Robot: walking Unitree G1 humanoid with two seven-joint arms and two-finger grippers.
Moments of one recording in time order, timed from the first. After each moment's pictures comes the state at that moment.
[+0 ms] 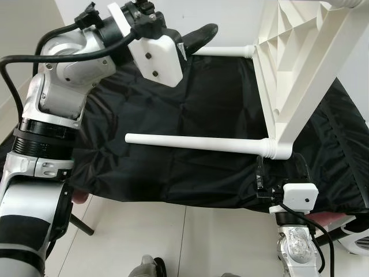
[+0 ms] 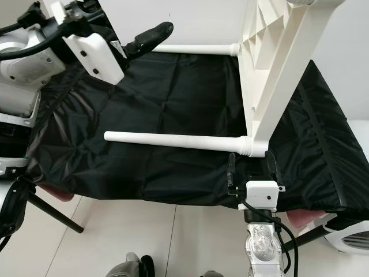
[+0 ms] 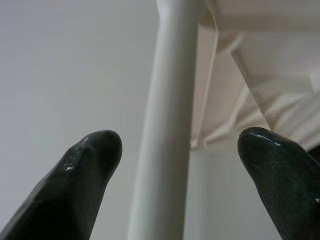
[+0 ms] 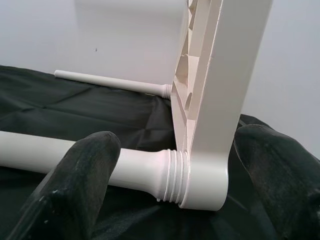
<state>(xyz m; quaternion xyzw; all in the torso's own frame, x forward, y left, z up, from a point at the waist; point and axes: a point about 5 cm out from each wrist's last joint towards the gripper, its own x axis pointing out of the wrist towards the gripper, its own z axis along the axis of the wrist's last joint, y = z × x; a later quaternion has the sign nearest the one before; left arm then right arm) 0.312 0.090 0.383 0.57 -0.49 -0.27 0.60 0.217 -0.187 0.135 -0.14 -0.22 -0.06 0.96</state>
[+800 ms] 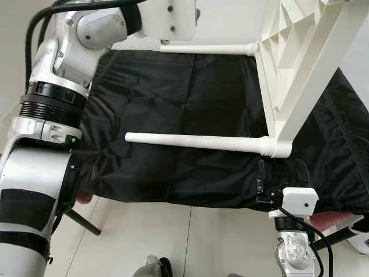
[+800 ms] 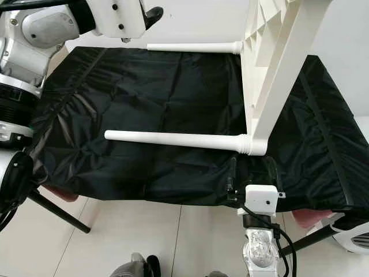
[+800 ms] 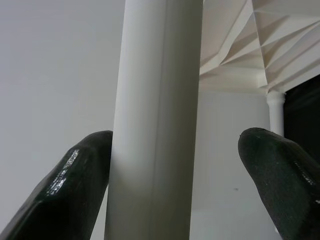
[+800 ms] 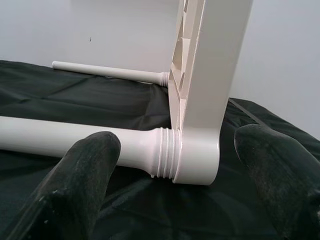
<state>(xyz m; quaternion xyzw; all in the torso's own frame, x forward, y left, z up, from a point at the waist) 0.348 0.089 0.407 0.60 -0.38 -0.22 0.66 0.210 -0.184 0.129 -0.14 -0.20 -0.07 0.97</state>
